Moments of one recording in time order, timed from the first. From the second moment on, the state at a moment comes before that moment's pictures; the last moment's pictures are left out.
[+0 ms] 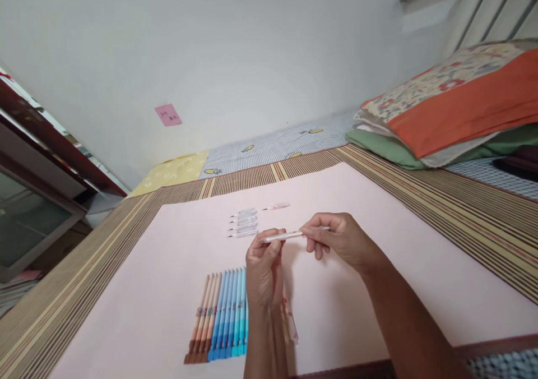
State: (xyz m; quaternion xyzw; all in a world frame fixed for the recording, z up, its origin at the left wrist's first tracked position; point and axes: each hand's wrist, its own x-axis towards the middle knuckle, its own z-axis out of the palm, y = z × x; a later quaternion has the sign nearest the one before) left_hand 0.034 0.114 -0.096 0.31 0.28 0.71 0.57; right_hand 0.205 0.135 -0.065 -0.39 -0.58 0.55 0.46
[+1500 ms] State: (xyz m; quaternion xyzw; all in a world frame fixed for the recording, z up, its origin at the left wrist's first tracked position) left_hand 0.038 0.114 -0.093 0.23 0.24 0.72 0.61; right_hand 0.208 0.136 -0.079 -0.15 -0.51 0.72 0.44
